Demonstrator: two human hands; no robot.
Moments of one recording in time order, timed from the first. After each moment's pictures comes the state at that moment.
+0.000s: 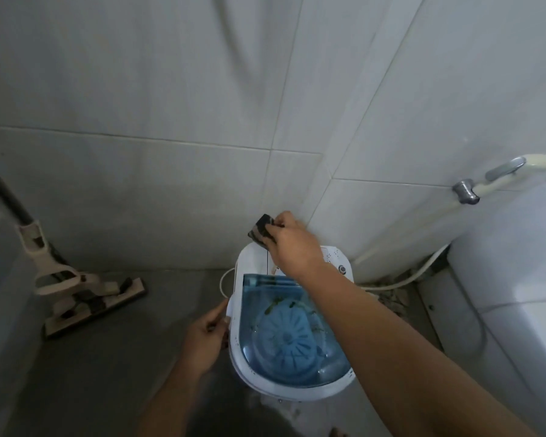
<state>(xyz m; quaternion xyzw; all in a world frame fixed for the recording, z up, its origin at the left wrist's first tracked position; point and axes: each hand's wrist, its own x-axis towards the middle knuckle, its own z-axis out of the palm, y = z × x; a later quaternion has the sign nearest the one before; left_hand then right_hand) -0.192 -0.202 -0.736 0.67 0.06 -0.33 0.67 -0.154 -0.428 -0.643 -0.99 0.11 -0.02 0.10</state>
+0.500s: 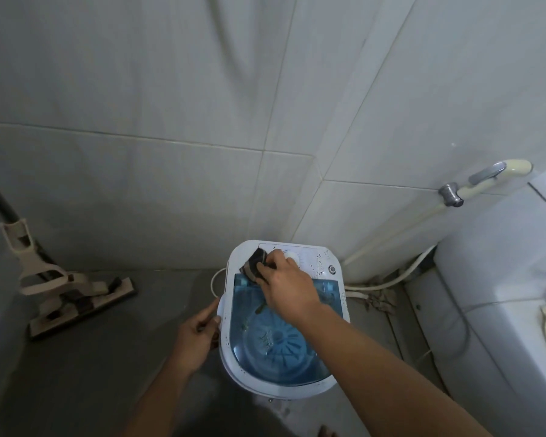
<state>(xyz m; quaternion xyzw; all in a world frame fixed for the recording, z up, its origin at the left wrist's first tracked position) -0.196 -0.199 -0.733 0.65 0.05 -0.34 0.67 -0.219 -0.404 -0.665 -0.99 0.09 0.03 0.08</state>
